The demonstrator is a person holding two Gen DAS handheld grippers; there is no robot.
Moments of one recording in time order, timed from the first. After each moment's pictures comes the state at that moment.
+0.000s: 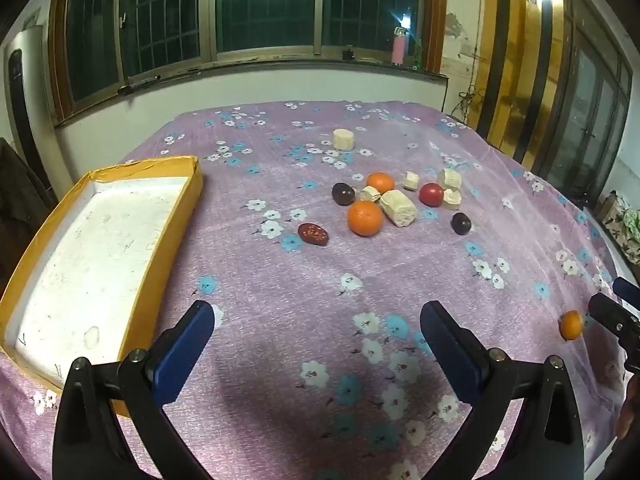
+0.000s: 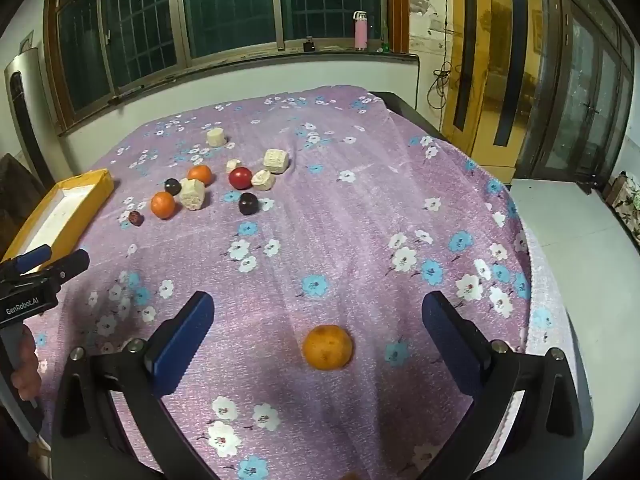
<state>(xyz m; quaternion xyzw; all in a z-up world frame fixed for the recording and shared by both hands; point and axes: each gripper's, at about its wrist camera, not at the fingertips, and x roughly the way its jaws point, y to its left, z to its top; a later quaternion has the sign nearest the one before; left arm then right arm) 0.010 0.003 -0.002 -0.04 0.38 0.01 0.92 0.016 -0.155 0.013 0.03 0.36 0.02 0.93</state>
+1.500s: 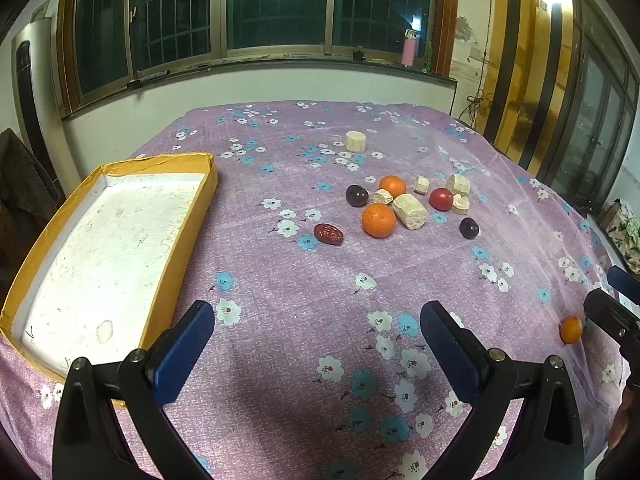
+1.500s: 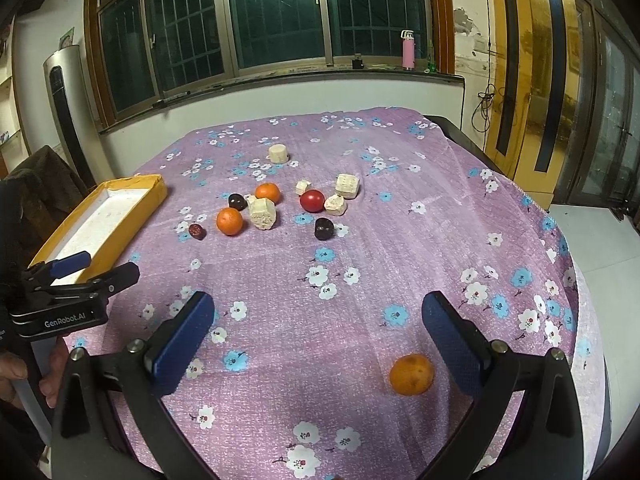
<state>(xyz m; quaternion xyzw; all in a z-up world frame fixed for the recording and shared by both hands) -0.007 0.018 0.005 -0.03 0.36 0.03 0.93 0.017 -0.110 0.032 0.02 0.33 0.10 0.94</state>
